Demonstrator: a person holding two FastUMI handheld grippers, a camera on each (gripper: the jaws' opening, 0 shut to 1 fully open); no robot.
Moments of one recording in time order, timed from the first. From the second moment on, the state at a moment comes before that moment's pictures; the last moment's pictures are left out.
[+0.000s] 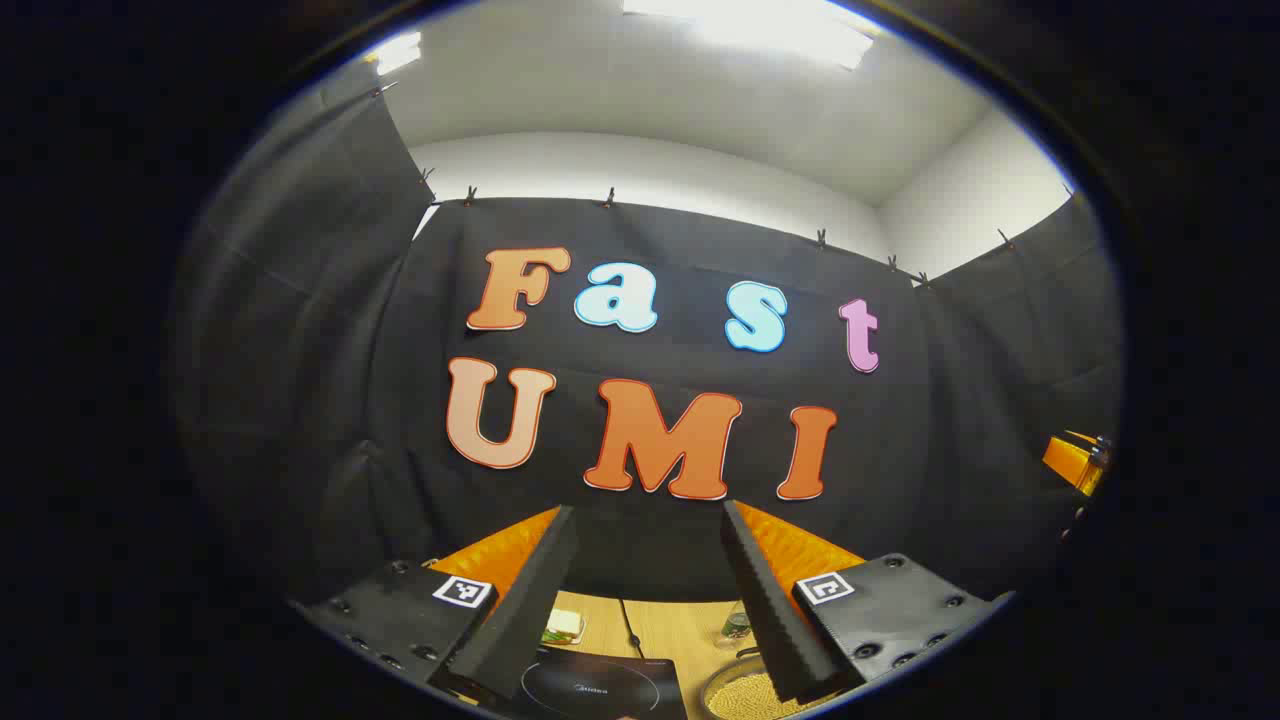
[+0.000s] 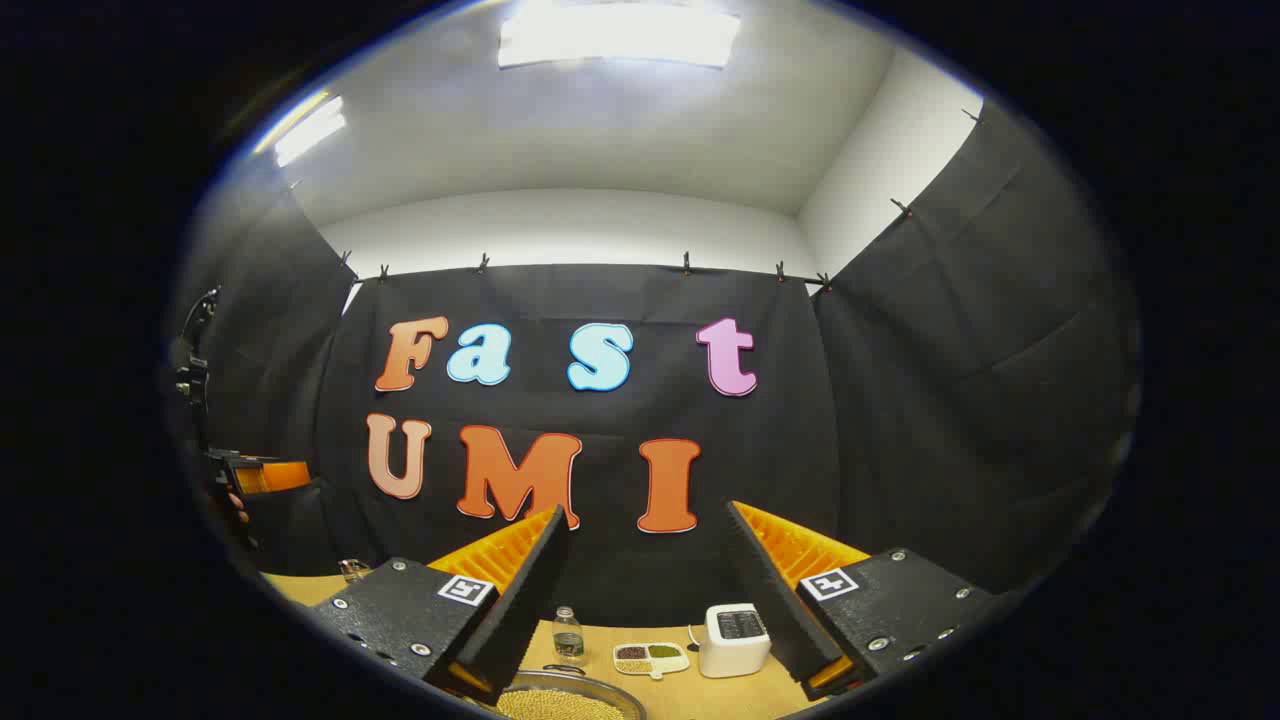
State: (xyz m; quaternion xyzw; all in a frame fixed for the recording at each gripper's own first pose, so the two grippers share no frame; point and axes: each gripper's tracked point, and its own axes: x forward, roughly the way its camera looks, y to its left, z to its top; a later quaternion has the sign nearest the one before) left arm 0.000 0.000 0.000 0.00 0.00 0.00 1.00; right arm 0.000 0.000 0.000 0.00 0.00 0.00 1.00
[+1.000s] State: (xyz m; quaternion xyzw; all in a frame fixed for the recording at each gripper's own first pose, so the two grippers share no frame) left arm -0.006 -0.012 0.005 0.03 -0.02 -0.01 1.00; right arm -0.008 0.025 -0.008 0.01 0.02 0.06 1.00
